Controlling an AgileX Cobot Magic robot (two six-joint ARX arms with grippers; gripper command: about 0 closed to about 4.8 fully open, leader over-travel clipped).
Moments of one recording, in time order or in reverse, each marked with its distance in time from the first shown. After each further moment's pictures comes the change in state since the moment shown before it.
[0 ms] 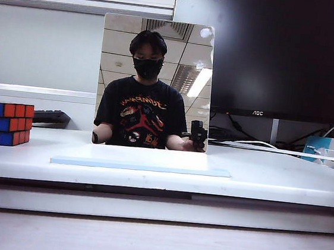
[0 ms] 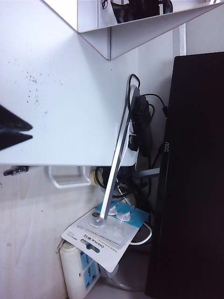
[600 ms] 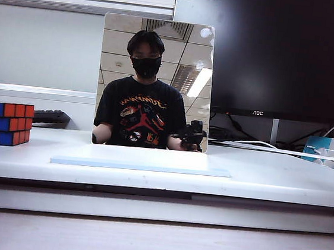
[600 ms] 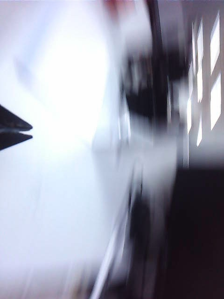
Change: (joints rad) left arm 0.000 0.000 0.000 0.000 0.000 0.000; right arm 0.000 0.000 0.000 0.000 -0.439 0.000
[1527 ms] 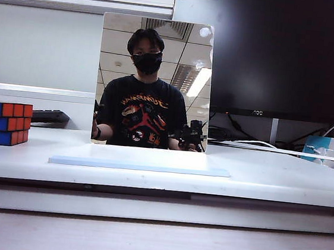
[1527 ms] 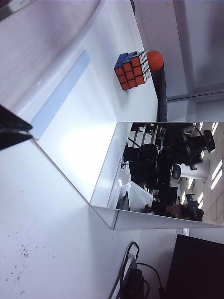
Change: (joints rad) left arm -0.085 0.040 0.009 0.410 0.171 -0.431; right arm 0.001 0.000 0.000 0.000 -0.212 0.000
